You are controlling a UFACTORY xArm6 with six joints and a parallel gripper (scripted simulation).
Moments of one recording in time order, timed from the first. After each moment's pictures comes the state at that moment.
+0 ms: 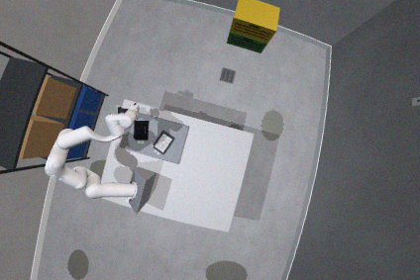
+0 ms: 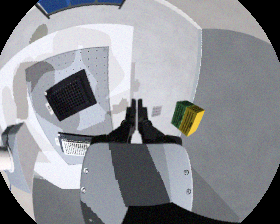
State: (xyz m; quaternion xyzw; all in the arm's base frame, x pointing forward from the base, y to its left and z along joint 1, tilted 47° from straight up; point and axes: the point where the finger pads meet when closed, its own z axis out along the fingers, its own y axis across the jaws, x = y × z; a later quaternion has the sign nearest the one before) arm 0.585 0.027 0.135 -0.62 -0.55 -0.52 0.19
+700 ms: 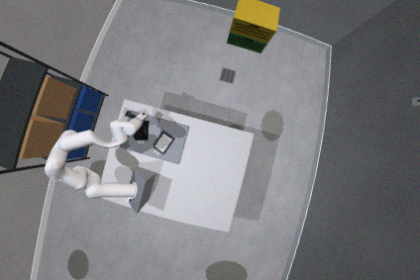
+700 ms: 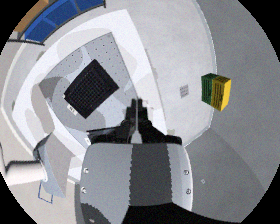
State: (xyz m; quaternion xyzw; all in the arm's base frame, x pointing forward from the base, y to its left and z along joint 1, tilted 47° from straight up) arm 0.535 0.004 0.080 -0.74 -0.43 -0.42 0.28
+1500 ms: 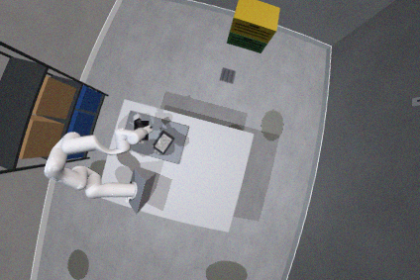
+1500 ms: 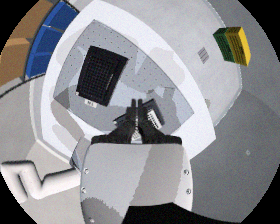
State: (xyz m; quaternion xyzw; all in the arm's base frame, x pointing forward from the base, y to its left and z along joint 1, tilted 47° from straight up) arm 0.467 -0.018 0.025 -0.85 -0.26 -0.28 0.36
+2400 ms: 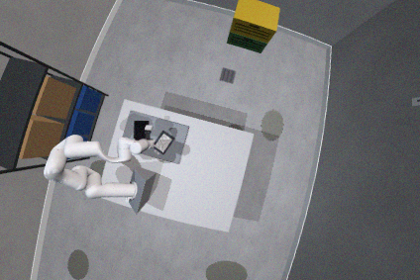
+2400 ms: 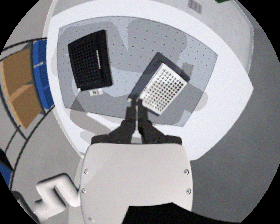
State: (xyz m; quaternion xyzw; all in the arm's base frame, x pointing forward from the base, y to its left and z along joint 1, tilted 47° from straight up) arm 0.385 -0.031 -0.021 -0.91 -0.04 -0.12 0.40
